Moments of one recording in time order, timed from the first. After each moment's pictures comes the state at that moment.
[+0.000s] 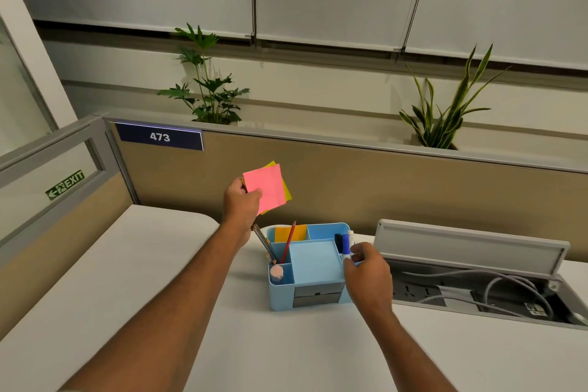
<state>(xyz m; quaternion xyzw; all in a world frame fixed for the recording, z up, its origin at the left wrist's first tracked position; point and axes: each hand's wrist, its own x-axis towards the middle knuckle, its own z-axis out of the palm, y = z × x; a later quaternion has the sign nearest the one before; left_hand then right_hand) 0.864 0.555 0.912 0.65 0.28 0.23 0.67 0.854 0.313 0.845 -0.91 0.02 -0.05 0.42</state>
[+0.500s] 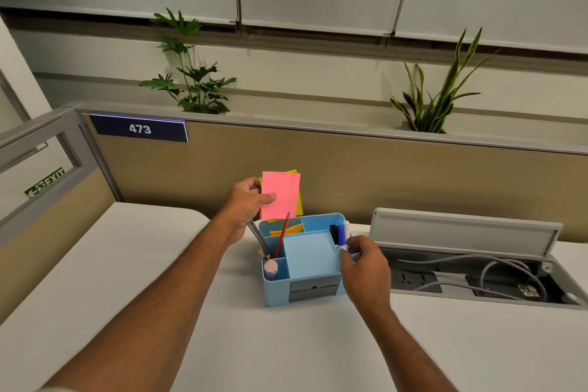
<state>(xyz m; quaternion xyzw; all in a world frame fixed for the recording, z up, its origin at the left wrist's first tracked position) 0.874 0.552 0.898 0.70 0.20 0.08 0.68 0.852 0.313 0.835 -0.90 0.02 -0.09 0.43</state>
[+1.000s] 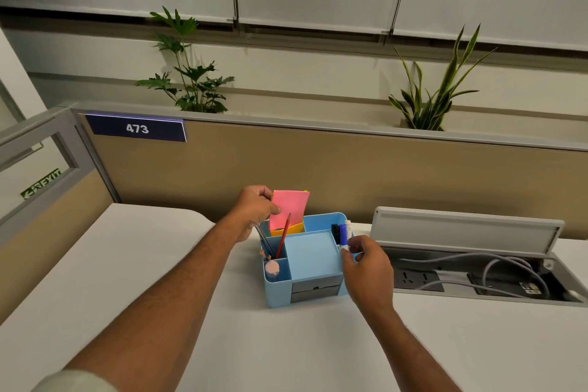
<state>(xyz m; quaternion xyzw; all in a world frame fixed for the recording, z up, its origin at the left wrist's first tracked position) 0.886 0.544 0.891 0.78 0.22 0.03 0.58 0.854 0.314 0.828 -0.90 0.02 -0.10 0.42</state>
